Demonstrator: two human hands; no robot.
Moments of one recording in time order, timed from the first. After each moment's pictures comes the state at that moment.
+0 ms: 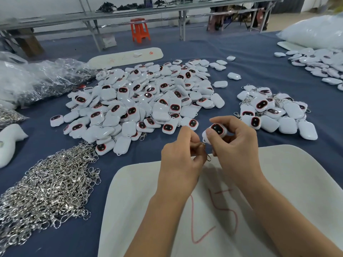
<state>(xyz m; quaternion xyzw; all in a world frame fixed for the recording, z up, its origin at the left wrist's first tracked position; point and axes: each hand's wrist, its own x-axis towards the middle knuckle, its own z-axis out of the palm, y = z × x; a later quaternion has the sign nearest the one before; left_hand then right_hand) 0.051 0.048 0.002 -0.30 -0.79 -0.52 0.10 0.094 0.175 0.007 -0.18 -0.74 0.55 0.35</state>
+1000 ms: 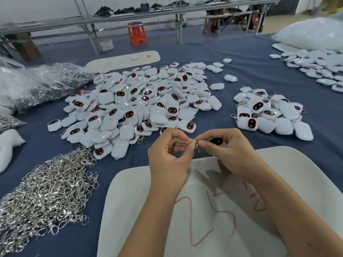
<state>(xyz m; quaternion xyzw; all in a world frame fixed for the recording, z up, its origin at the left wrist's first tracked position) 0.041 0.042 0.004 -0.22 -0.68 -0.70 0.03 0.096 0.202 0.012 -0.04 -0.81 0.57 0.14</state>
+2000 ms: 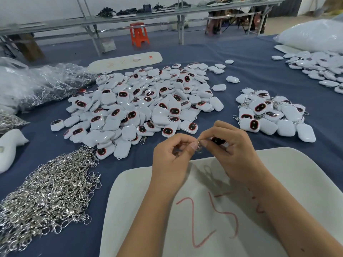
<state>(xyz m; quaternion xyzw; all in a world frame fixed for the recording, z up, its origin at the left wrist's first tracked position) 0.031 0.036 -0.002 -0.27 -0.68 -0.68 -0.04 0.094 0.201 0.007 0.05 -0.87 0.41 0.29</state>
